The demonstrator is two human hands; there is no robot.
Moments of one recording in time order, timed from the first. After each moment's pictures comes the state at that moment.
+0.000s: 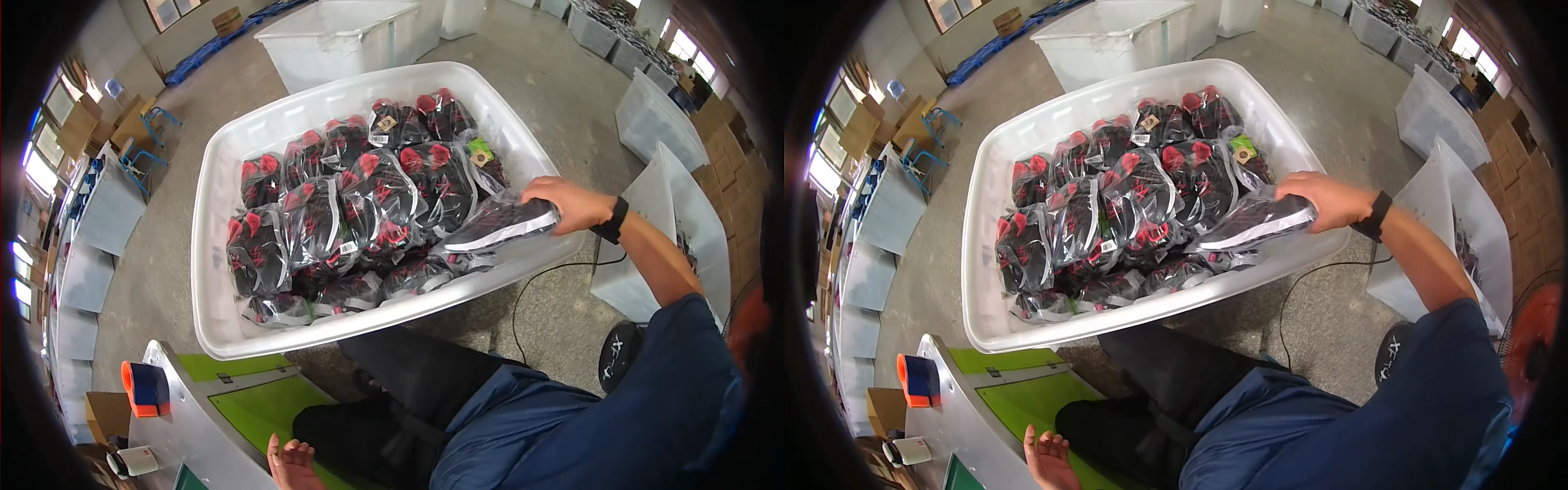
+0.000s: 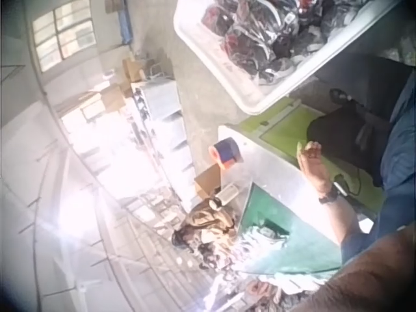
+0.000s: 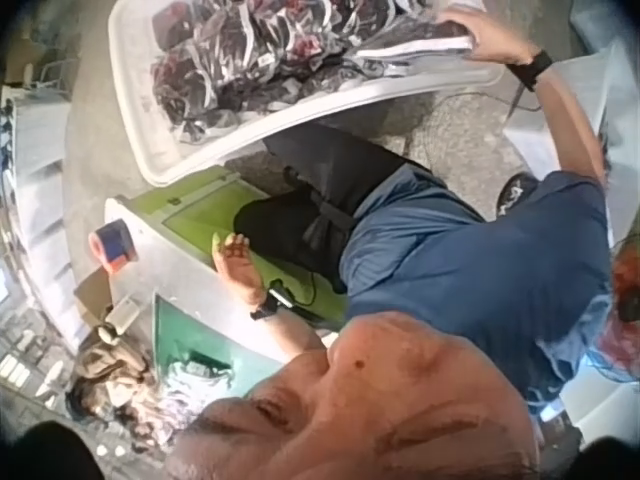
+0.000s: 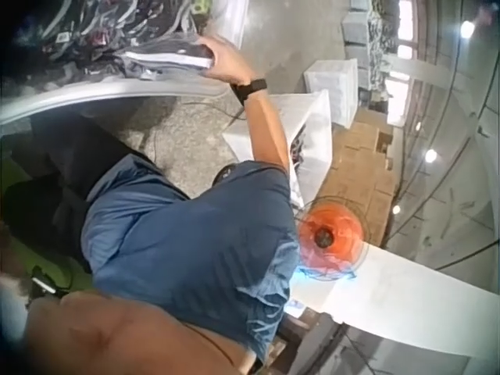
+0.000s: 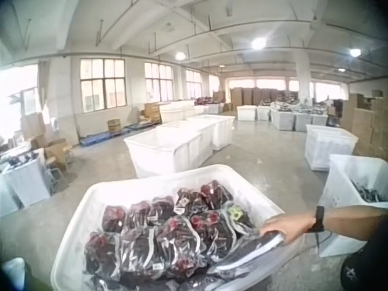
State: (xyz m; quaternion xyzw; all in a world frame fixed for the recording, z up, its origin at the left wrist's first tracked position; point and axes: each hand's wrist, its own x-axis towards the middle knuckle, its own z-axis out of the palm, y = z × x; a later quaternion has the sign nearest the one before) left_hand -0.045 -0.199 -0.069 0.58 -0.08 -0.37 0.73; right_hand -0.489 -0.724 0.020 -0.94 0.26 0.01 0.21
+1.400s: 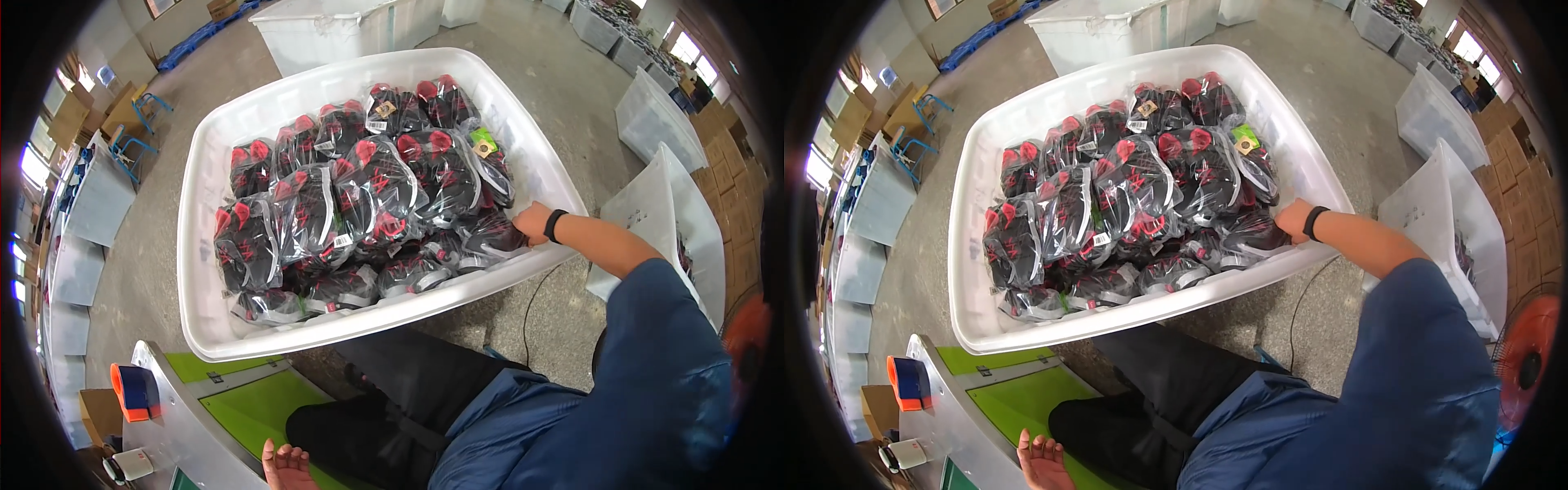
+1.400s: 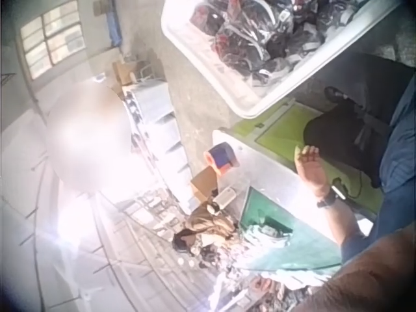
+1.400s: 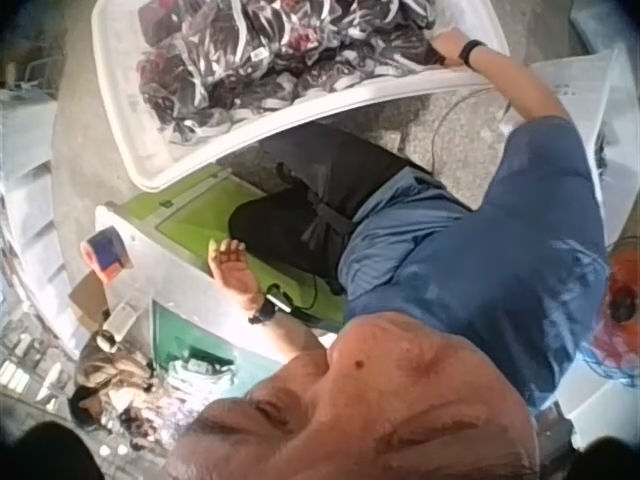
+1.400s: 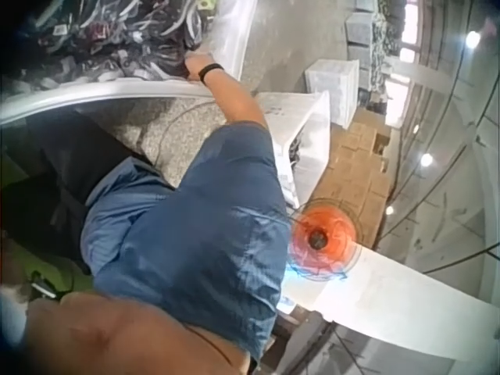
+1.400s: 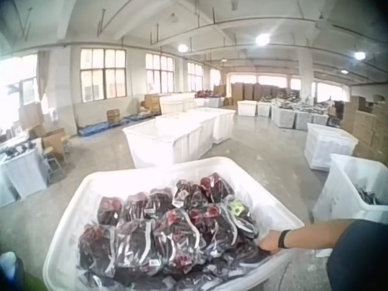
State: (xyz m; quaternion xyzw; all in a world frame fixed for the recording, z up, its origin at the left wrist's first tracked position) left_hand -0.027 -0.180 -0.100 0.55 -0.10 -0.39 0.73; right_hand -0.489 -0.774 -0.174 -0.87 0.32 0.38 -0.02
